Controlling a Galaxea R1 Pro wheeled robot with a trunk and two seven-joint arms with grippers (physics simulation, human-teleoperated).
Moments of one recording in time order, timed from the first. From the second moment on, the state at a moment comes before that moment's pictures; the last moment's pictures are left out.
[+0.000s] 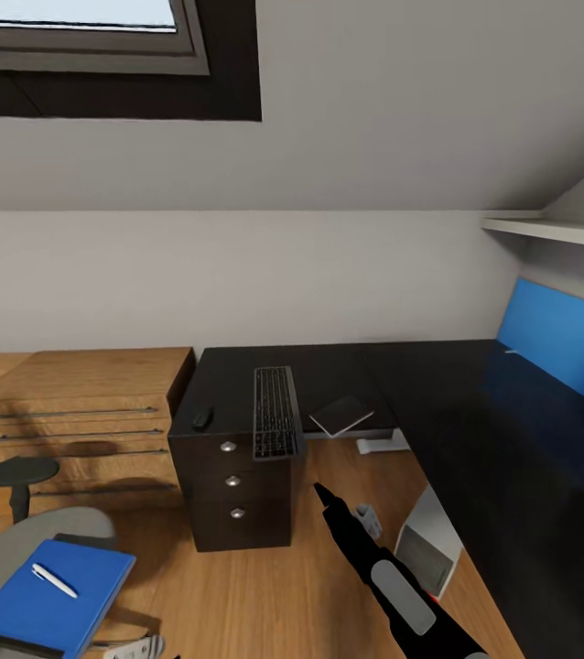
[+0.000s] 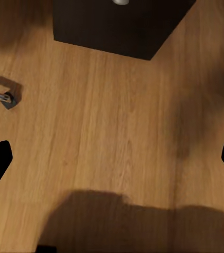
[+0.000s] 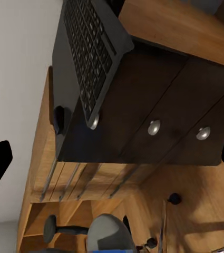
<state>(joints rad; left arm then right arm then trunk) 0.20 0.06 -0.01 -1.34 0.34 0.35 0.01 -0.45 0.04 0.42 -0.70 -1.39 0.01 0.21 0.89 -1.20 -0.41</state>
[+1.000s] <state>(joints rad) 0.21 0.06 -0.01 -1.50 0.34 0.36 0.02 -0.45 0.04 0.45 -0.70 -1.30 -0.03 0.22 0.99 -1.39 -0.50</state>
